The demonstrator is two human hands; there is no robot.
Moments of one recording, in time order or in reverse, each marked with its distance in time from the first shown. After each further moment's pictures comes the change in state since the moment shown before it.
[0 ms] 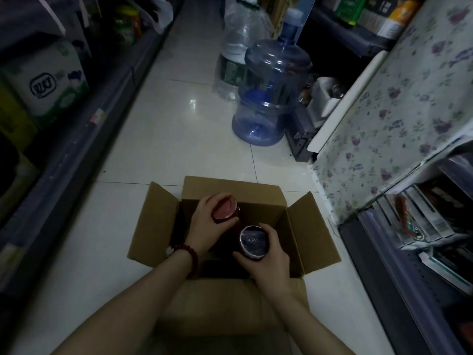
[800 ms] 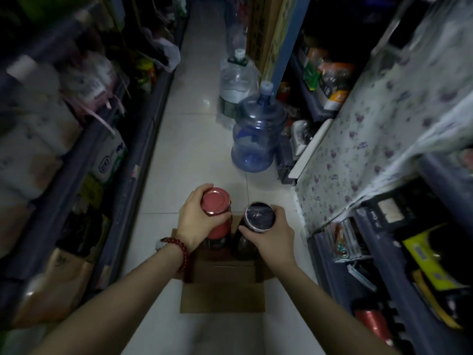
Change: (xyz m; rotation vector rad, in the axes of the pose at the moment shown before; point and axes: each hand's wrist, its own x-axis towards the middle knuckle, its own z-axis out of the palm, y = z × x) left_hand -0.007 0.350 -0.111 0.130 0.124 -0.132; right_hand 0.001 -0.280 -0.228 0.145 0.062 0.085
